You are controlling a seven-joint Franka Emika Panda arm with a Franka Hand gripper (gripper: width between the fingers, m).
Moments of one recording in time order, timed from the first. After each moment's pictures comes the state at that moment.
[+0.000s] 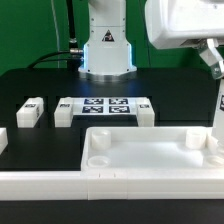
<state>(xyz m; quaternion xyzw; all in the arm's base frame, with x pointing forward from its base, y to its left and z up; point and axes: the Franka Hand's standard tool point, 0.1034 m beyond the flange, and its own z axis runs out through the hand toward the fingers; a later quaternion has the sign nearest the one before) 0.648 0.113 0.145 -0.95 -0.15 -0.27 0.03</state>
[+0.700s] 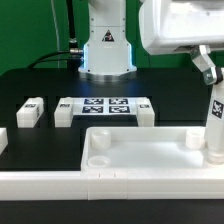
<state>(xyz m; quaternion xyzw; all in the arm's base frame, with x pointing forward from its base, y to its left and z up) 0.641 0.107 0.144 -0.95 -0.15 -0.27 0.03</state>
